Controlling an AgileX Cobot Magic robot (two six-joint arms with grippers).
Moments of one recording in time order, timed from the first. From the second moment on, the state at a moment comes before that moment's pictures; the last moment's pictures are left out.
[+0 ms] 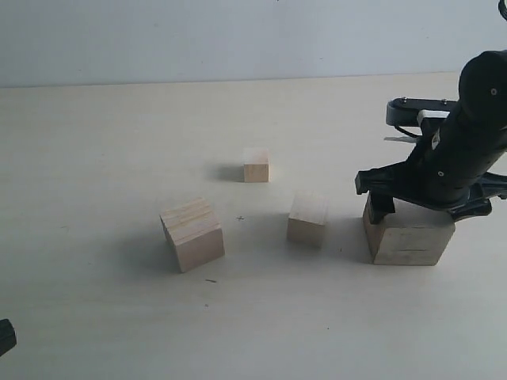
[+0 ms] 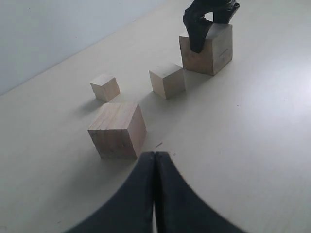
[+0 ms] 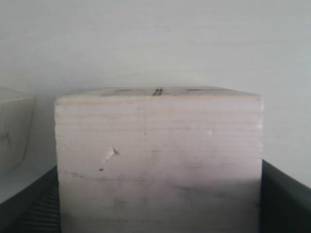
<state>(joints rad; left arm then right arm) -0.82 0.01 0.00 -0.13 0.37 0.34 0.17 1.71 -0.90 -0.03 0.64 0.36</state>
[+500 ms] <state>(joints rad) -0.82 0.01 0.00 -0.13 0.37 0.34 0.17 1.61 -0.90 -0.02 0.63 0.37</state>
